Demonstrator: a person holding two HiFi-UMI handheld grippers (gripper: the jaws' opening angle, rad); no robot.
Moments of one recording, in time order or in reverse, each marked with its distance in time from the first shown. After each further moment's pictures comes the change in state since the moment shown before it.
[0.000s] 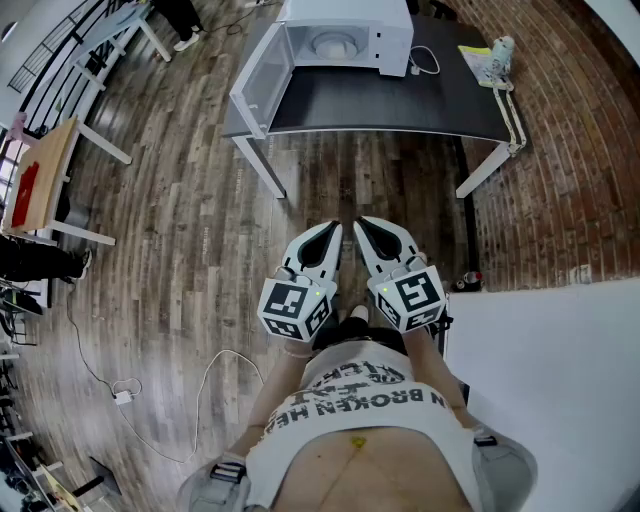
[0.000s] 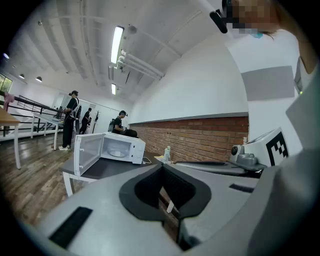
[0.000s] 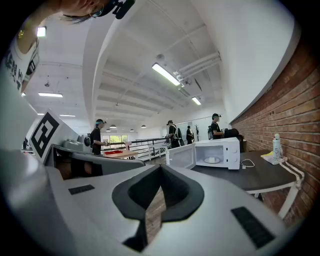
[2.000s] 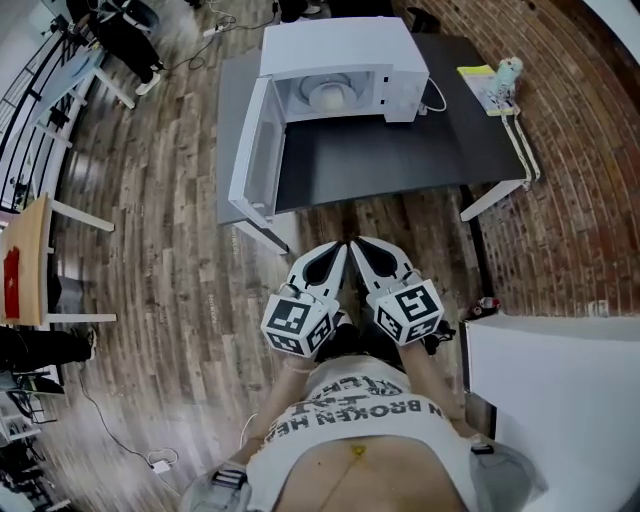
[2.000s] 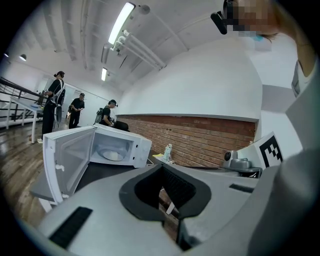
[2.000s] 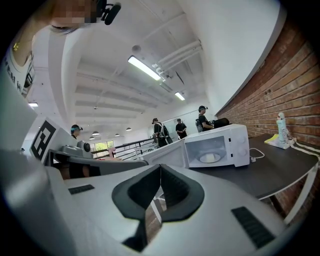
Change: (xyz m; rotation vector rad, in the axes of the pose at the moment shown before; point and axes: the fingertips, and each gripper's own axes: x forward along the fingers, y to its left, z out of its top) left arm 0.177 0.202 0.046 -0.026 0.072 -0.202; right arm 0.251 -0.112 0.010 0.162 -0.001 -0.137
